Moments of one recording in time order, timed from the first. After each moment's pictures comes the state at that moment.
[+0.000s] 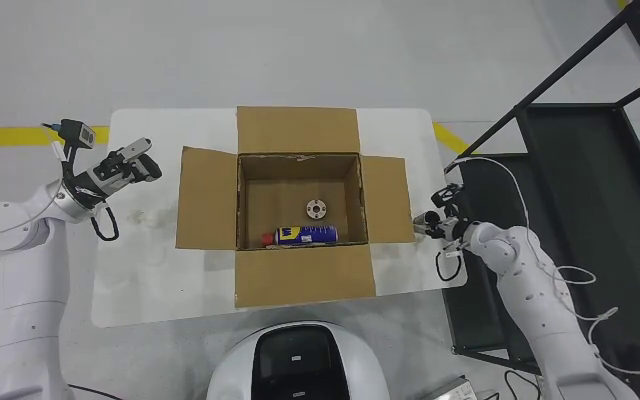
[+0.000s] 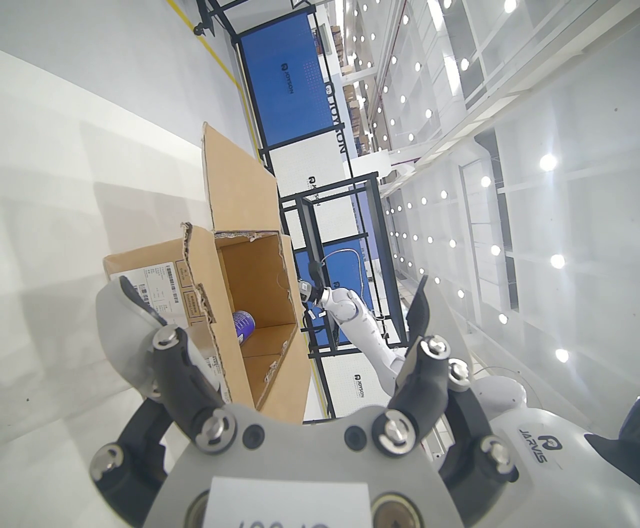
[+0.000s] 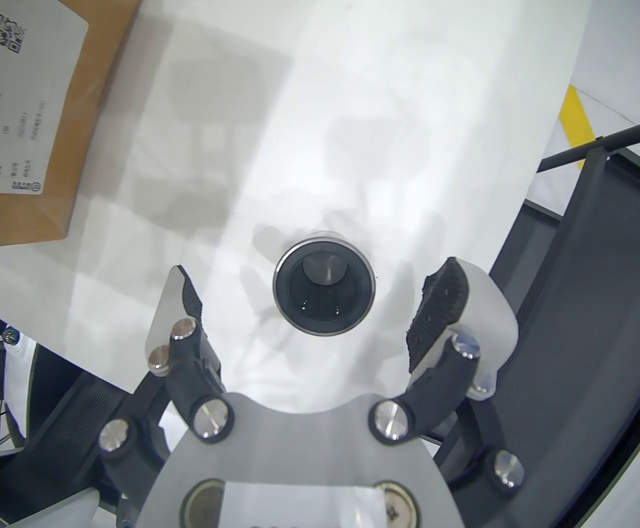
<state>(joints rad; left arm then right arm) 0.96 -1.09 -1.63 -1.15 -0.27 -0.34 -1.20 -1.28 -1.00 1.47 -1.15 -1.03 -0.55 0.49</state>
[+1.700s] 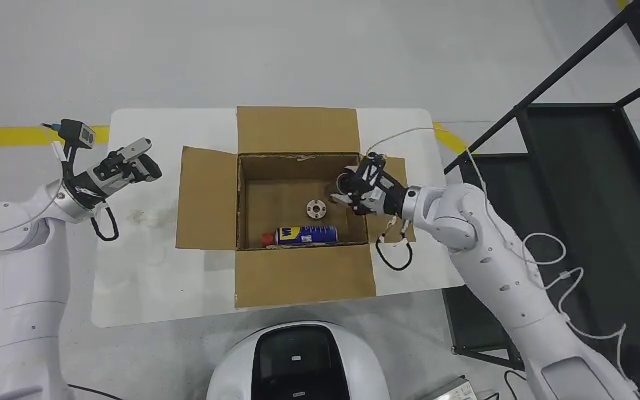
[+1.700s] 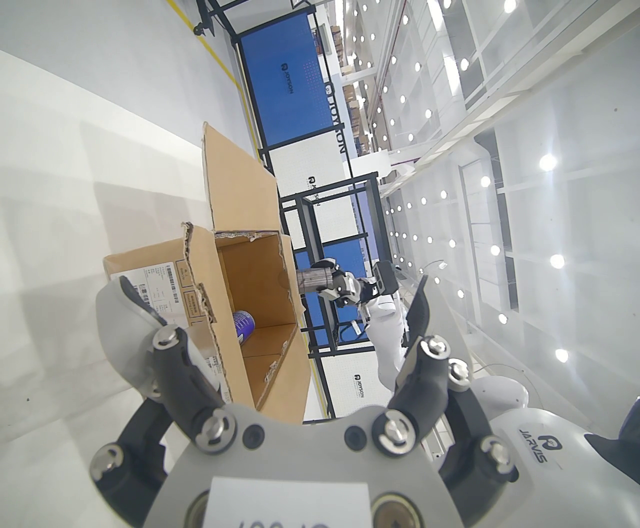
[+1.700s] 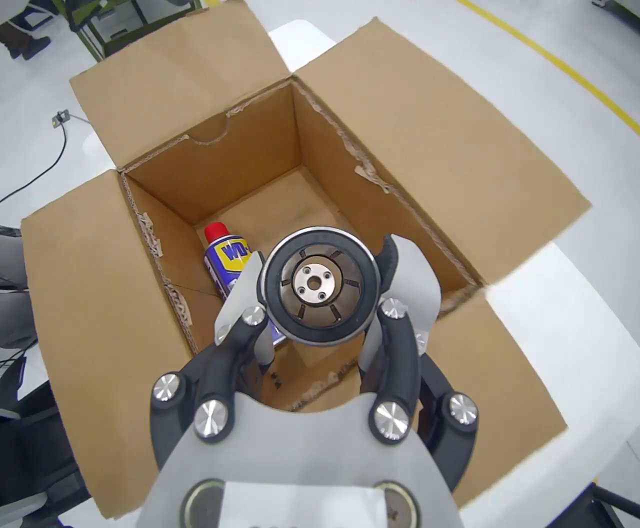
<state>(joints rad) 0.96 -1.09 -1.63 -1.15 -0.27 -0.34 -1.20 -1.10 -1.03 1.14 -1.62 -0.91 -0.63 0.50</state>
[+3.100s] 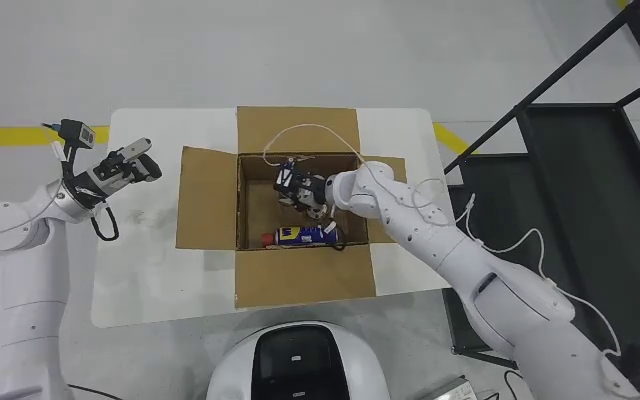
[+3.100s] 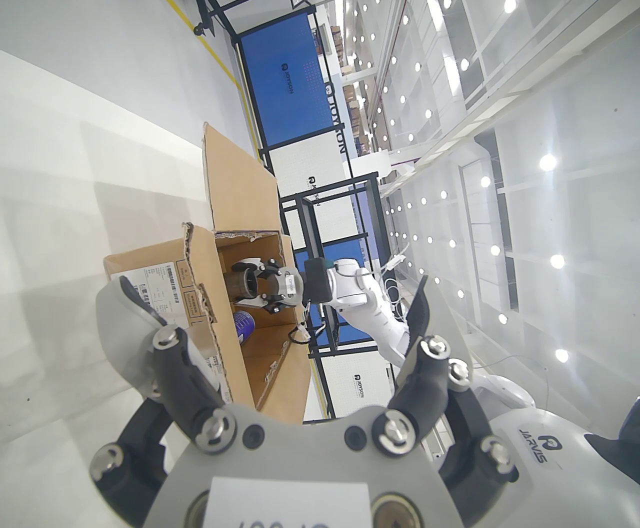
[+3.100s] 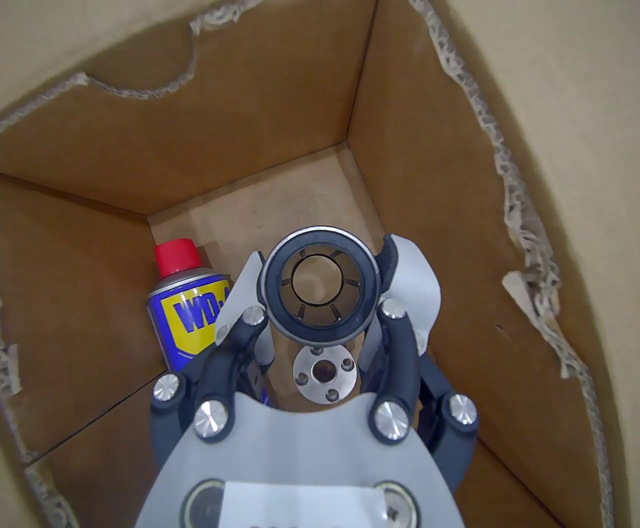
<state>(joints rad) 0.96 -1.09 -1.63 -1.15 -0.27 -0.34 -1.20 -0.60 -1.31 0.55 -0.97 -1.02 -0.57 0.33</state>
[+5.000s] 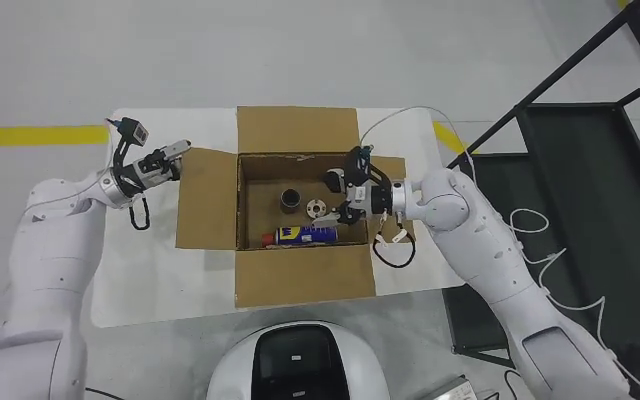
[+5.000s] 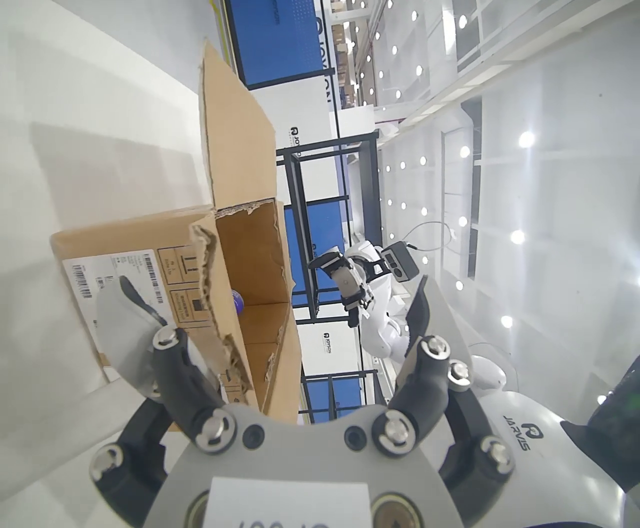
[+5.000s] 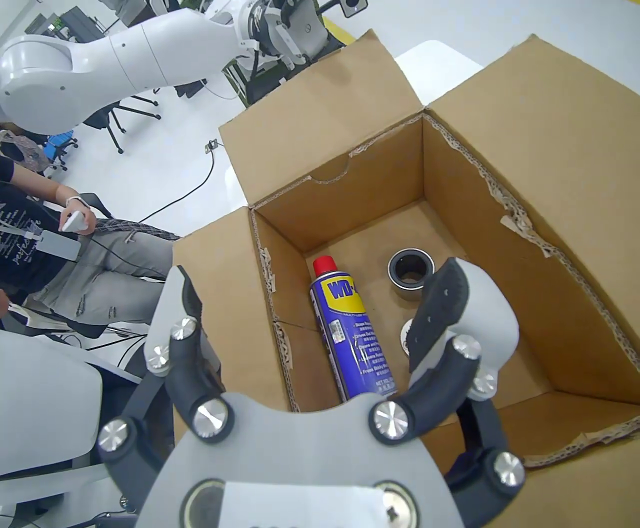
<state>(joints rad) 0.67 -1.15 -1.33 -0.69 -0.40 -0.49 -1.33 -0.98 -1.08 1.09 -1.46 -0.44 -0.87 0.71</state>
